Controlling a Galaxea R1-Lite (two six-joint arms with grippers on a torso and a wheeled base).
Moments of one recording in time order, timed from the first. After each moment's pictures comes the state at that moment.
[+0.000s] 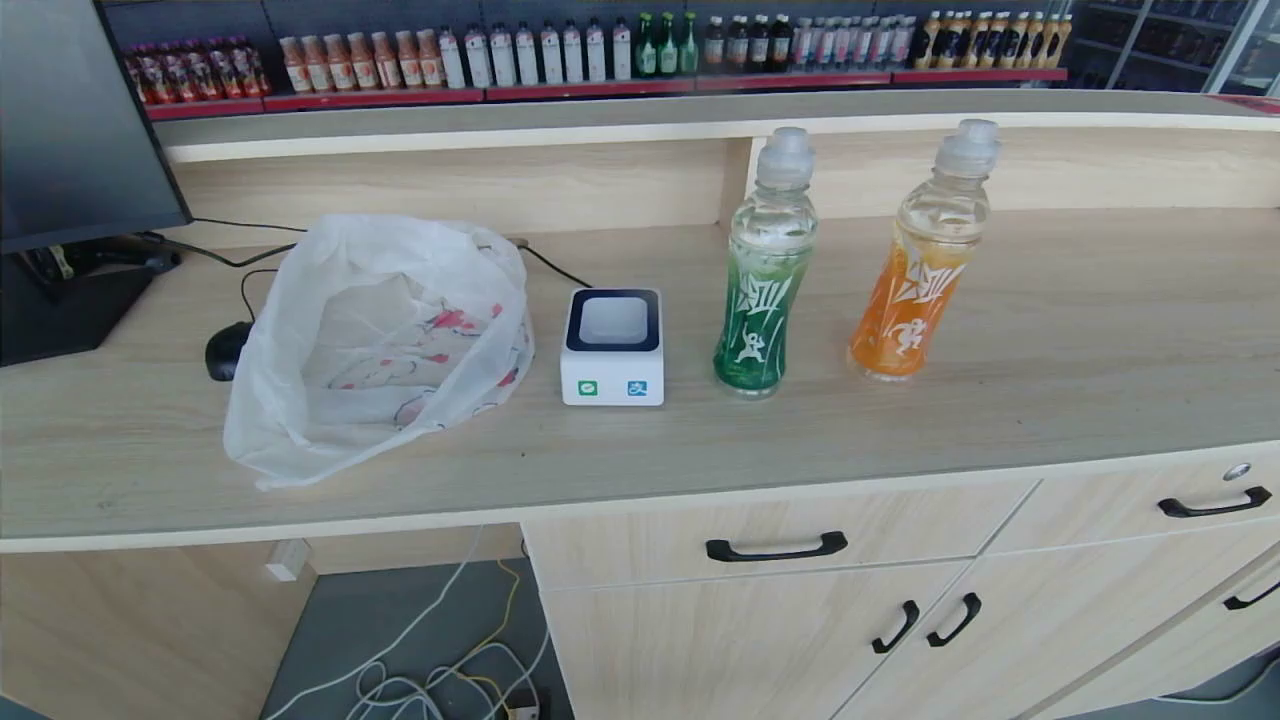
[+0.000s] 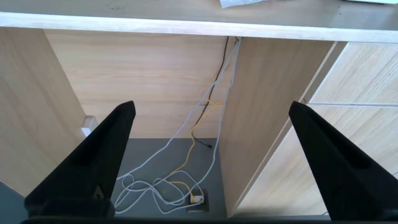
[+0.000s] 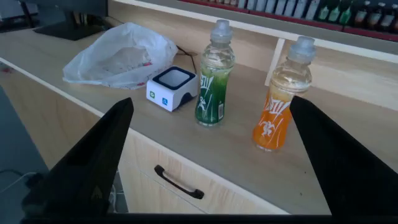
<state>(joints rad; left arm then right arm) 0.00 0.00 0.00 0.00 0.00 0.00 0.33 0.76 -0.64 -0.34 0.30 -0.15</state>
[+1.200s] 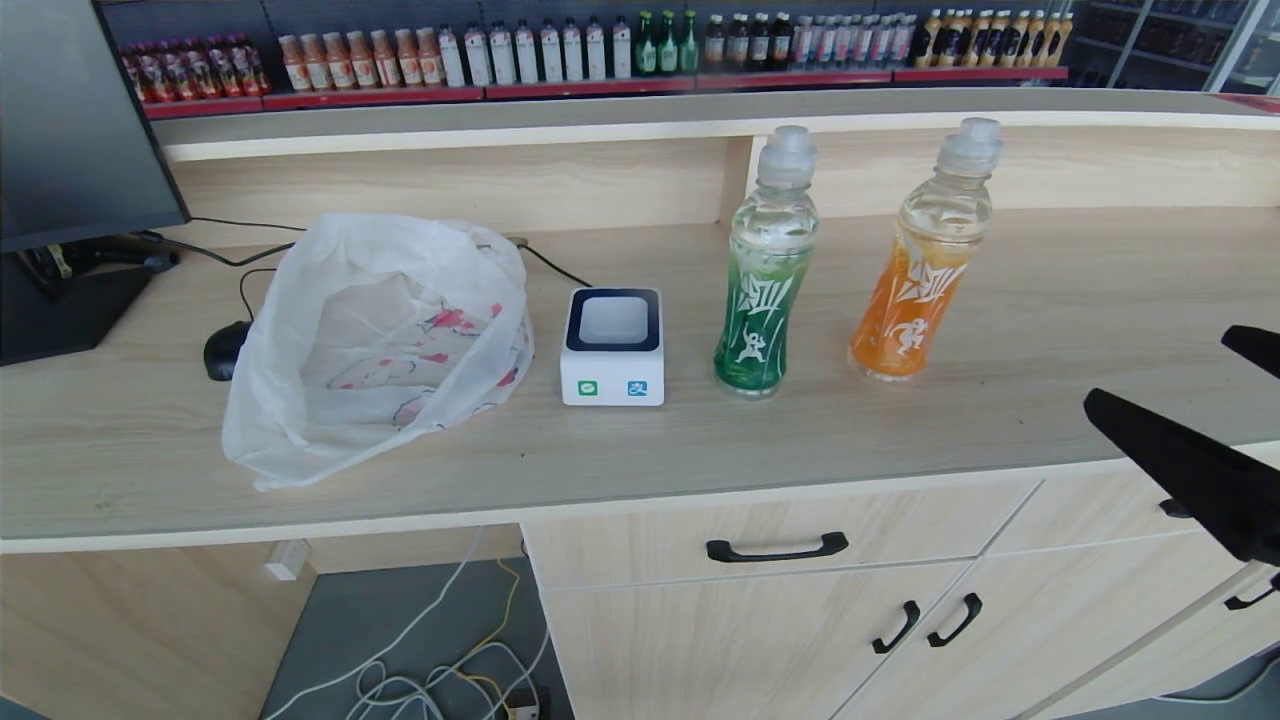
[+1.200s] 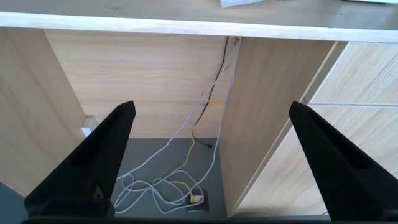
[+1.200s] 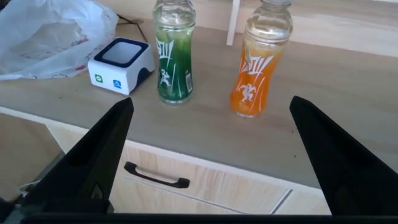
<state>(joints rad) 0.00 0.00 0.00 0.00 0.00 0.00 0.81 0.96 -0.51 -0.60 -0.47 -0.19</state>
